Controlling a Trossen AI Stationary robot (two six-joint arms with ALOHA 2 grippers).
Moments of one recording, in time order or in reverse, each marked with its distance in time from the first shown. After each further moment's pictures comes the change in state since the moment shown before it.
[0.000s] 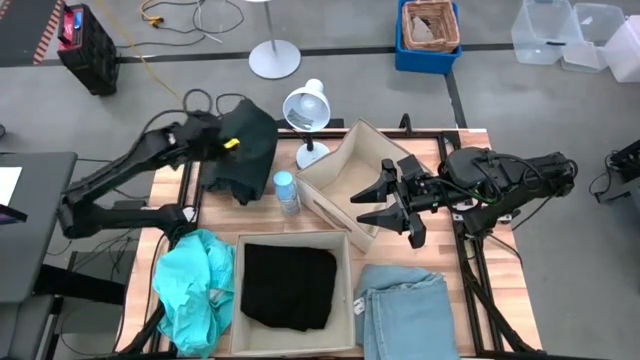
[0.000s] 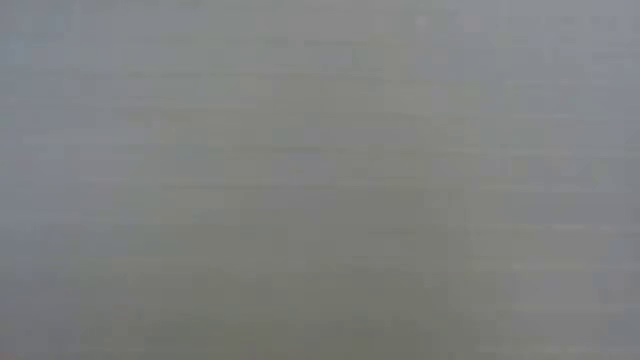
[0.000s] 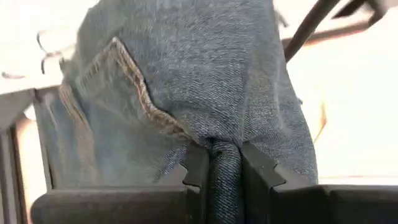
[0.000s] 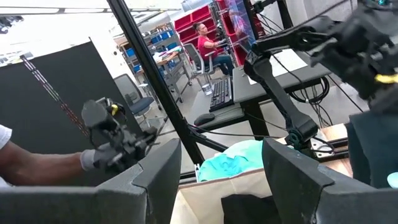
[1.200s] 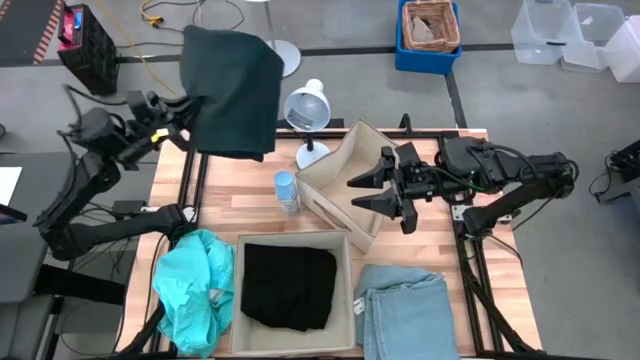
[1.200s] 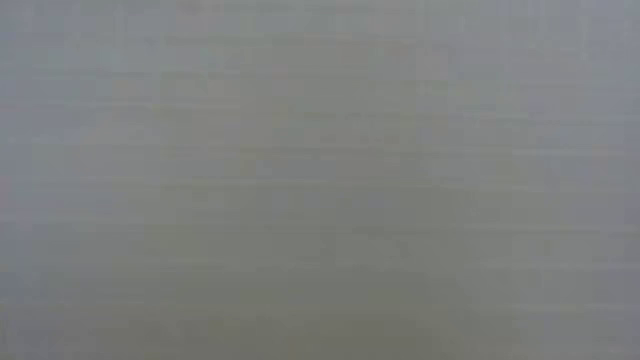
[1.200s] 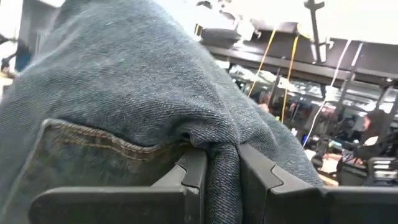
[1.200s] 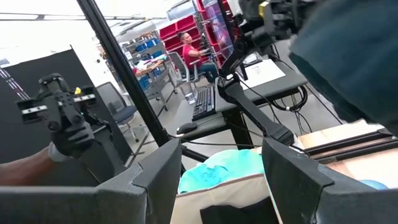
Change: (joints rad) left arm -0.003 -0.318 0.067 0.690 0.219 0.340; right arm -0.085 0.000 0.000 0.009 0.000 -0.018
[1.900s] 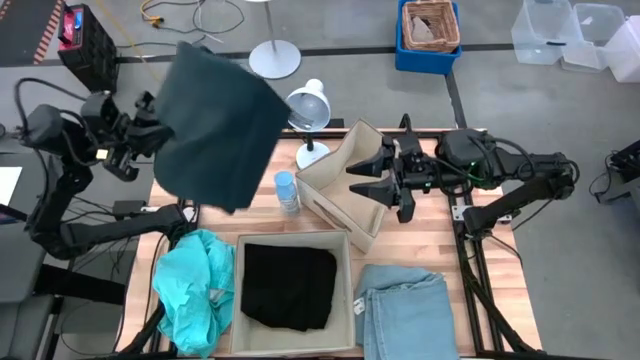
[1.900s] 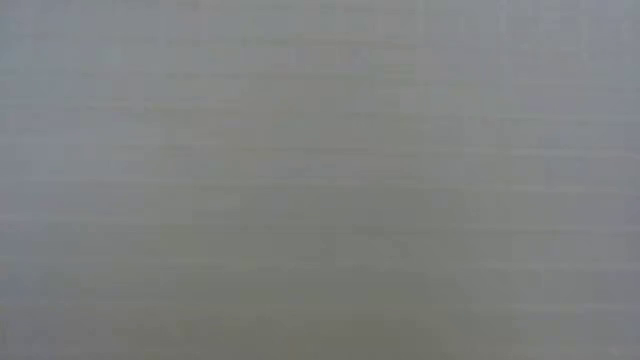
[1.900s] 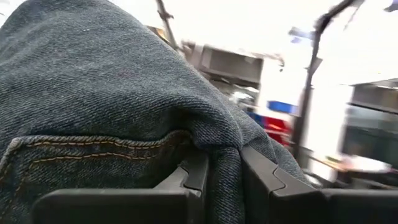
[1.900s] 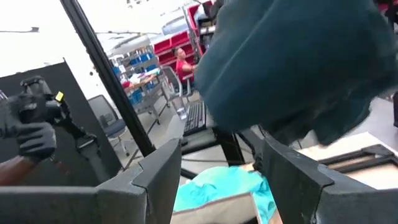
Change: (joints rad) left arm 0.000 0.025 0.203 -0.017 0.604 -0.159; right arm -0.049 0.000 0.000 0.056 -0.001 -0.033
